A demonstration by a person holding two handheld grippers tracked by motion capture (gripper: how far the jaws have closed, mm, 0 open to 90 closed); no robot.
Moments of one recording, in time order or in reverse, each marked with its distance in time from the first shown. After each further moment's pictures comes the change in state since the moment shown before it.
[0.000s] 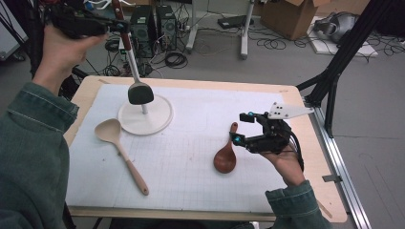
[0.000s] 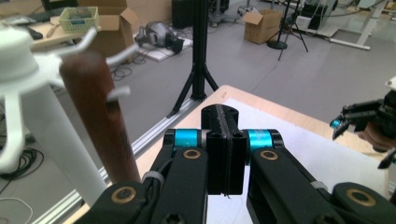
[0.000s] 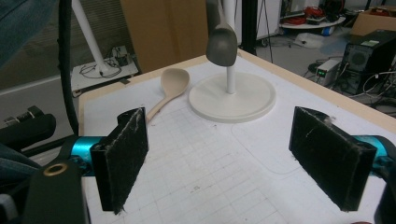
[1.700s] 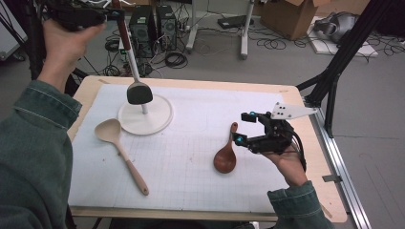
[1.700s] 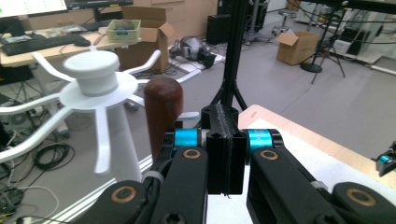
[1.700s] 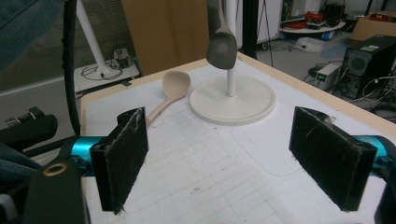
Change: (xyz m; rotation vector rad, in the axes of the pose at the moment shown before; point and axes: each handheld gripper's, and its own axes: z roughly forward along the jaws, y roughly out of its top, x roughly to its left) left arm 0.011 0.000 0.001 -0.047 0.133 -0.059; right arm 0.000 0.001 -0.004 -0.013 0.003 -0.012
